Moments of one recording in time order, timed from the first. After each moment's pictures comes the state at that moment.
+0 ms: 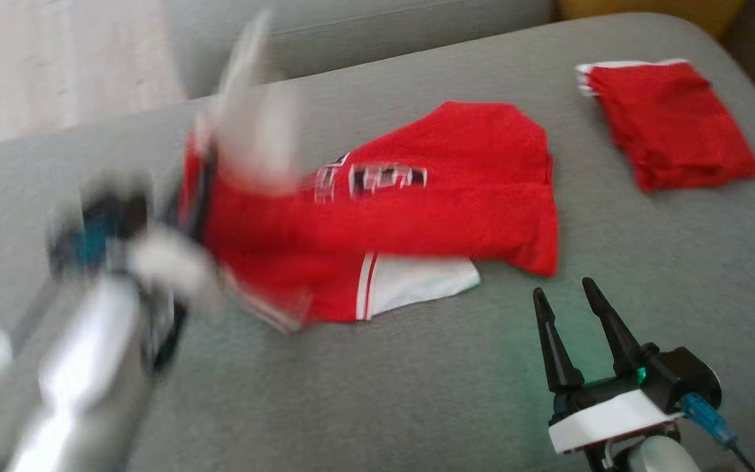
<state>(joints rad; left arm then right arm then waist) -0.66 0.32 -0.55 0.56 -0.52 -0.11 -0.13 0.03 -0.05 0.19 0.19 0.16 0.13 -0.26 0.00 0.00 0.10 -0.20</state>
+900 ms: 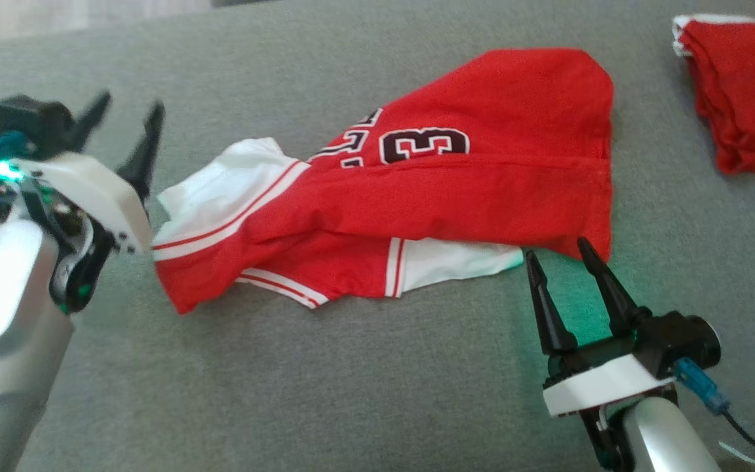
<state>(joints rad) -0.71 0.47 -0.51 0.48 -0.63 -0.09 0.15 -0.07 -0.05 0.19 0.20 0.09 0.13 -0.26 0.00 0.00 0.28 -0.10</state>
